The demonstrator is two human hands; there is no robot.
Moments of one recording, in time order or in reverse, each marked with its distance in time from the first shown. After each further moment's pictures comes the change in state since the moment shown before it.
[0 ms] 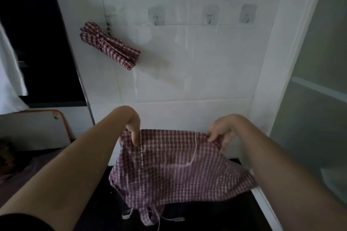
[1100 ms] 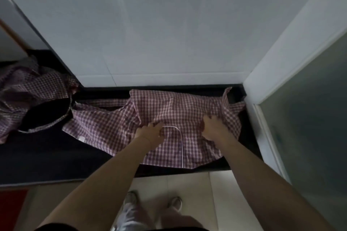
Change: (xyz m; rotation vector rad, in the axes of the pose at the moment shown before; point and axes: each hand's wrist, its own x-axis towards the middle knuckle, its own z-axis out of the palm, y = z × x) left_hand 0.191 0.115 0.300 -0.070 0.064 0.275; right_hand 0.167 0.194 0.170 -0.599 0.254 0.141
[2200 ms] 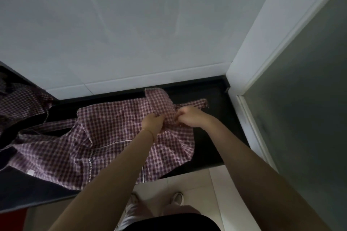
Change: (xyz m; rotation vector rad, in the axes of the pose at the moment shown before) left_hand 0.034 0.077 -0.034 -1.219 0.178 -0.256; right_hand -0.001 -0.007 -0.057 0.633 -0.221 -0.241
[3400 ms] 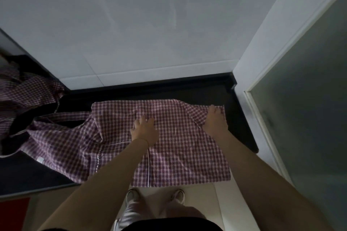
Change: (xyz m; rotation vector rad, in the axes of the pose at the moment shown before) left_hand -0.013 -0.068 -0.043 0.993 0.023 0.201; right_hand 0.003 0.069 0.041 -0.306 0.571 0.322
